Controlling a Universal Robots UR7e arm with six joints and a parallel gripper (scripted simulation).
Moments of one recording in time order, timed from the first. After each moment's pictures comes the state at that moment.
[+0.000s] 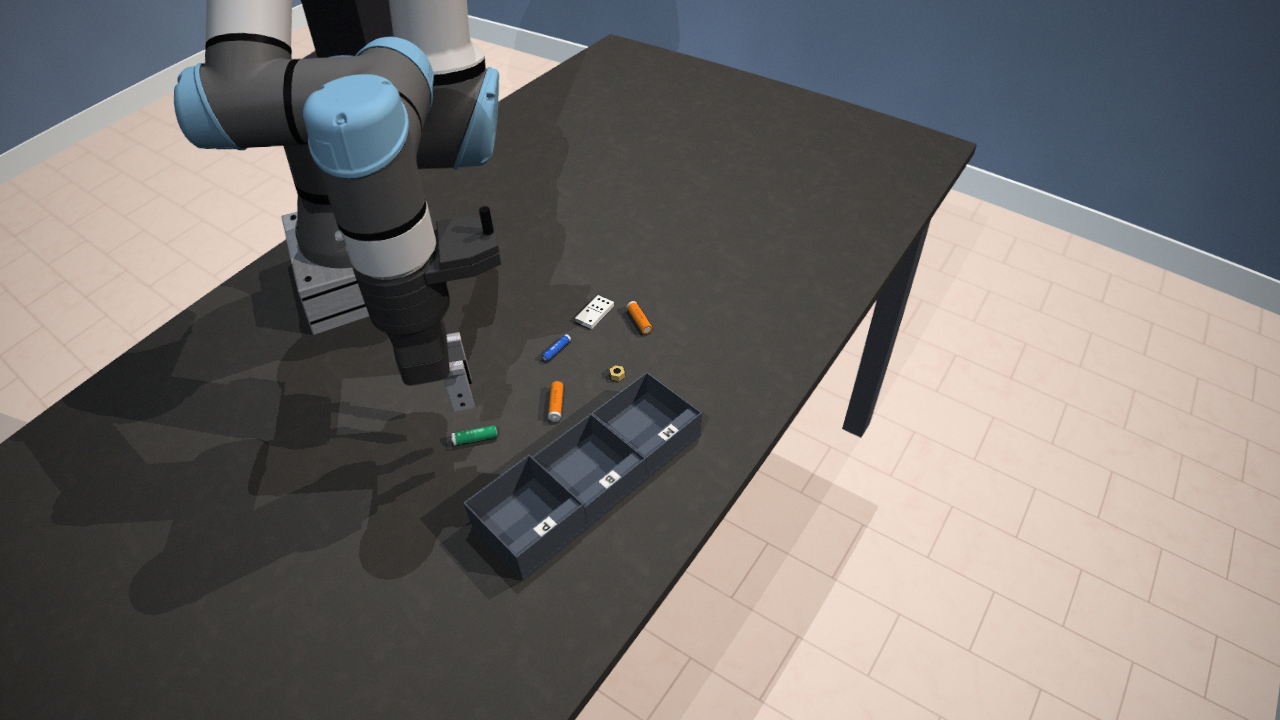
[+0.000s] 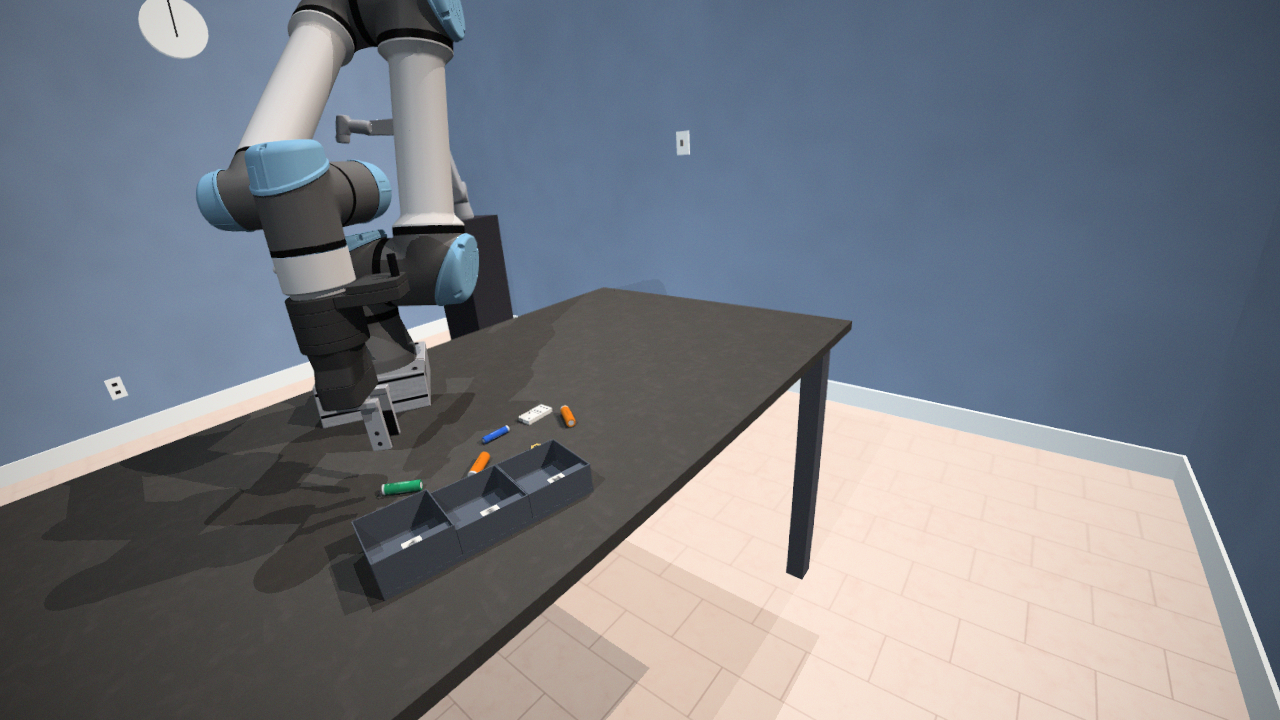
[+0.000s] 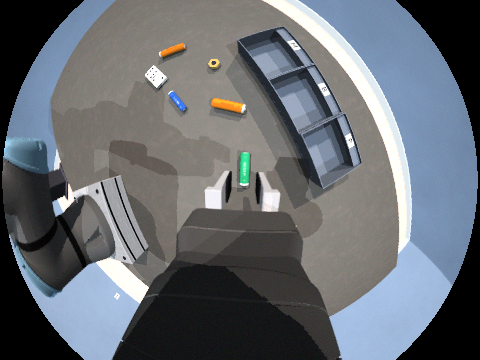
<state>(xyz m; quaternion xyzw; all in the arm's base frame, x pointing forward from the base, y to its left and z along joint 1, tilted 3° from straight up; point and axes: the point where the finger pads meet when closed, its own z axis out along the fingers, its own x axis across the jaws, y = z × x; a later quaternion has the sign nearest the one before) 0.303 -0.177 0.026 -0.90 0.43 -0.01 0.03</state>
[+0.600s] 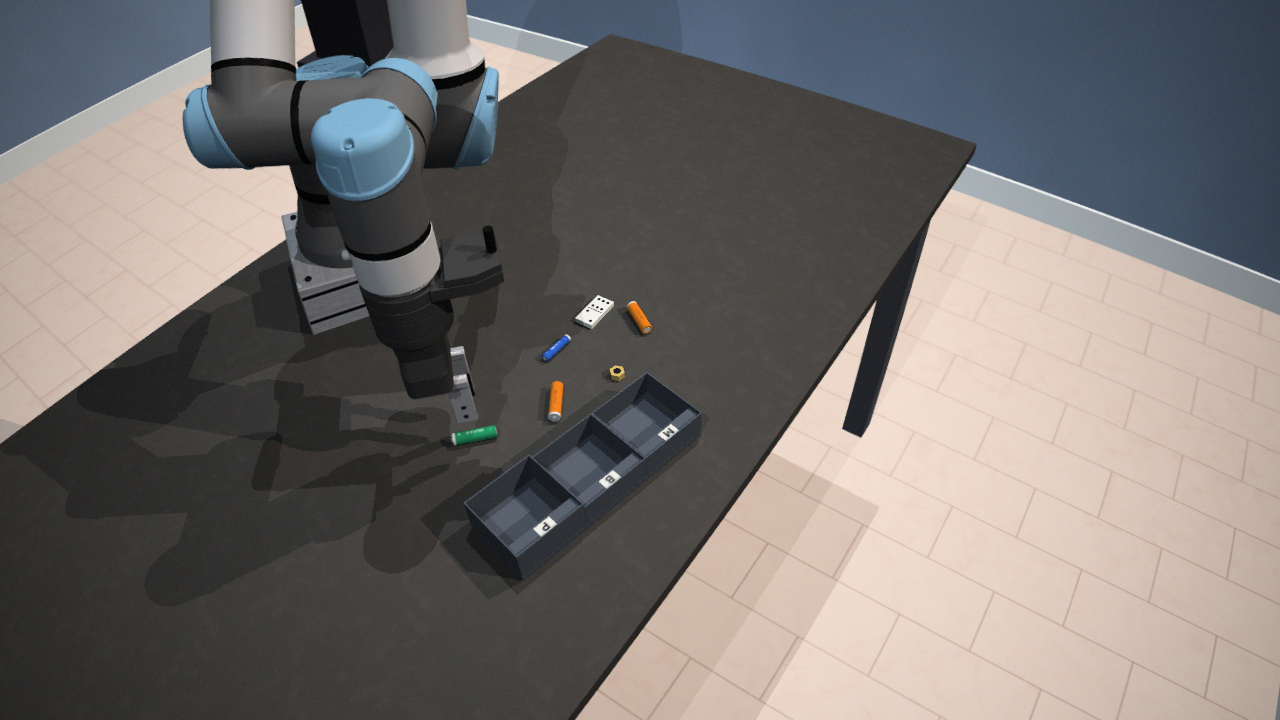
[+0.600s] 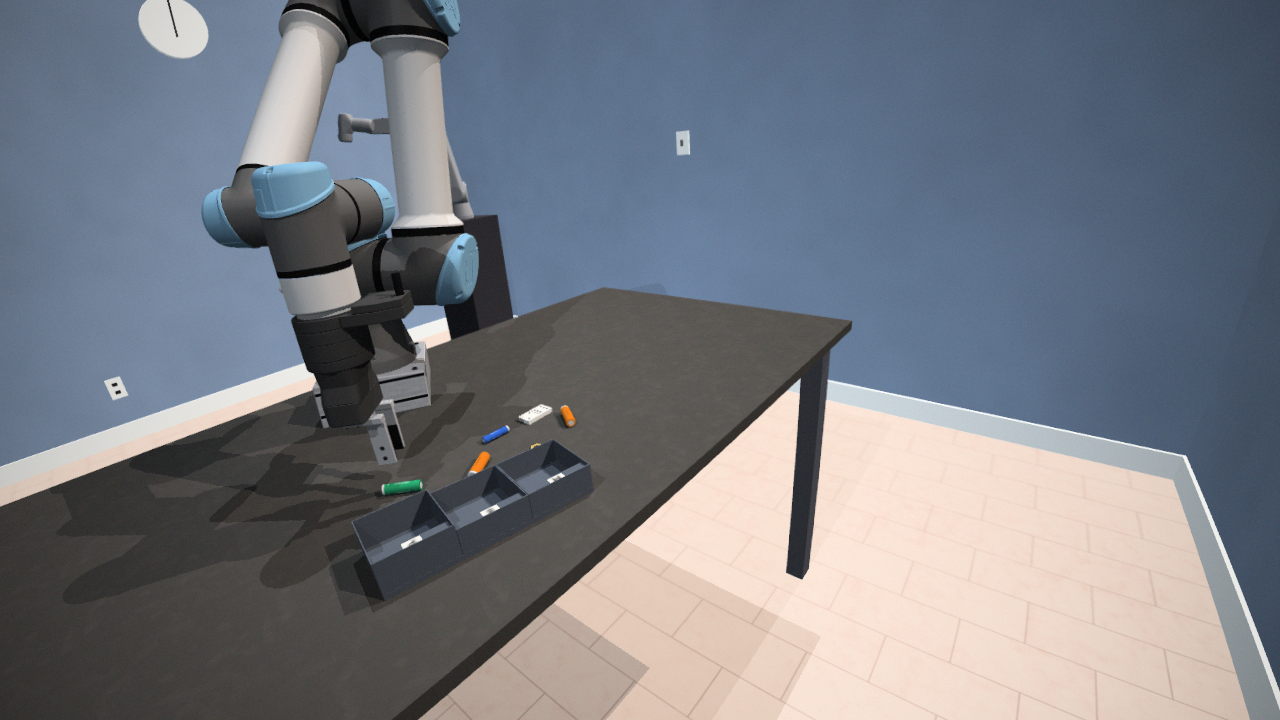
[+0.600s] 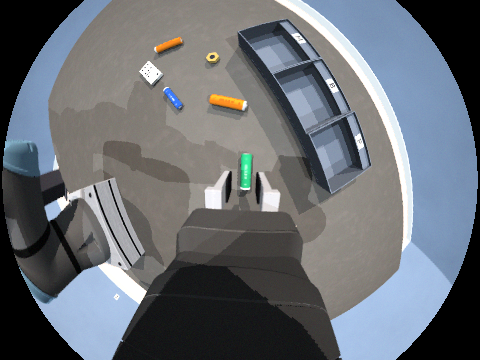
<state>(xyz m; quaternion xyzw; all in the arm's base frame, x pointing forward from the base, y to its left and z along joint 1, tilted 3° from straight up) 0.303 -0.175 0.004 -0.90 0.43 -0.01 0.03</state>
